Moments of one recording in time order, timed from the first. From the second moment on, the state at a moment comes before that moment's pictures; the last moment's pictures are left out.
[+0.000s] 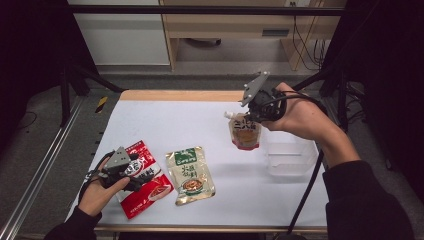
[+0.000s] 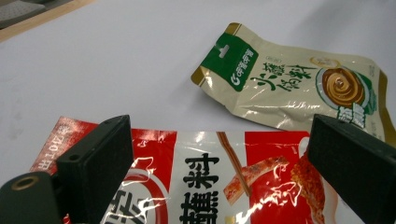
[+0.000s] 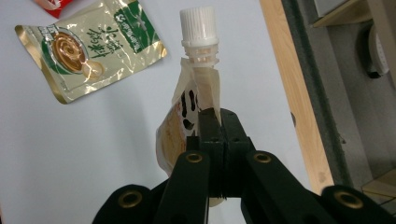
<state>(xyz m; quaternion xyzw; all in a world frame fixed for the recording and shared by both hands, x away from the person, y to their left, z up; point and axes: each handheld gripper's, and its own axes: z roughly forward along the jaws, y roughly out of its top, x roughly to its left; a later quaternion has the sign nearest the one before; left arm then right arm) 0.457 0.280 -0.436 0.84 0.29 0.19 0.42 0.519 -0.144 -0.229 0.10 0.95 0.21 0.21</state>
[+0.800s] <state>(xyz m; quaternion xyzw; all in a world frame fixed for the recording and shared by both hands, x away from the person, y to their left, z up) 0.456 0.292 -0.444 0.83 0.31 0.21 0.41 0.503 -0.229 -0.225 0.17 0.94 0.19 0.24</state>
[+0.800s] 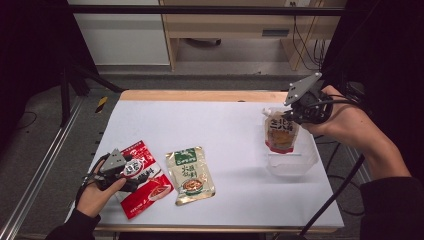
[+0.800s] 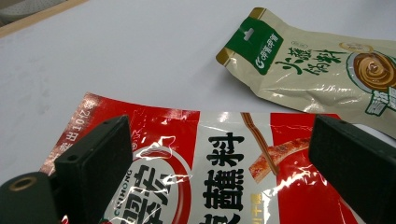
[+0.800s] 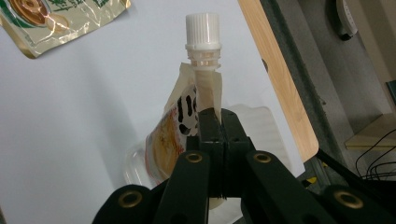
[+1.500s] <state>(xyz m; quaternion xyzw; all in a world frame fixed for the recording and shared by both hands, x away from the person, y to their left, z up) 0.458 0.295 -0.446 0.84 0.31 0.21 0.40 0.495 -0.254 -0.244 0.18 0.93 0.20 0.23</state>
